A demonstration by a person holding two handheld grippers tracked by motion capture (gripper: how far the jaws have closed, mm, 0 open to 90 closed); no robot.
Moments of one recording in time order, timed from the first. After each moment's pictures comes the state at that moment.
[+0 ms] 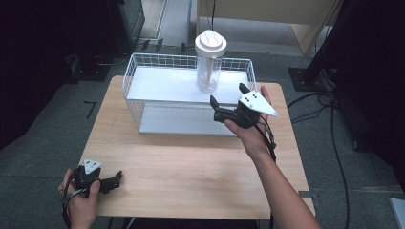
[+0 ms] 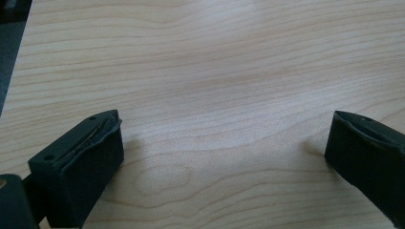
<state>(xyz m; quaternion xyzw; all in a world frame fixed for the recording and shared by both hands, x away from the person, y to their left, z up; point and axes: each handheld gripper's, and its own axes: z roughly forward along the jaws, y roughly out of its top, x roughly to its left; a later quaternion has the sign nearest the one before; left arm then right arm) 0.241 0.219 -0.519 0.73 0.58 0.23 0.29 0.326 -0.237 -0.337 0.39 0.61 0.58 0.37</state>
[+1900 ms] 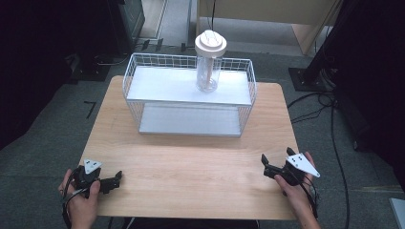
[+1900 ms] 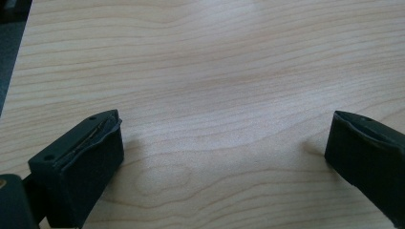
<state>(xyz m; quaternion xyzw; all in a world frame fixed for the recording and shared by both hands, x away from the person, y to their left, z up) 0.240 0.219 -0.519 0.73 0.58 0.23 0.29 0.227 -0.389 -0.497 0.53 0.63 0.44 0.36</state>
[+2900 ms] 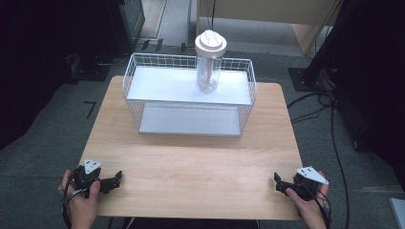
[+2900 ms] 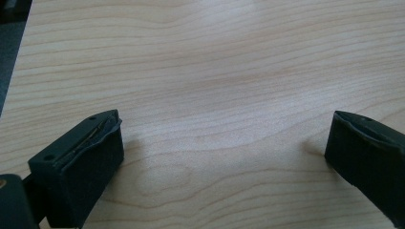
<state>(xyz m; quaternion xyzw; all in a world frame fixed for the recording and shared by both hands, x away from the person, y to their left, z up) 0.240 0.219 -0.519 0.73 0.58 0.23 0.29 0.194 -0.426 -0.523 0.61 0.67 0.32 0.29</state>
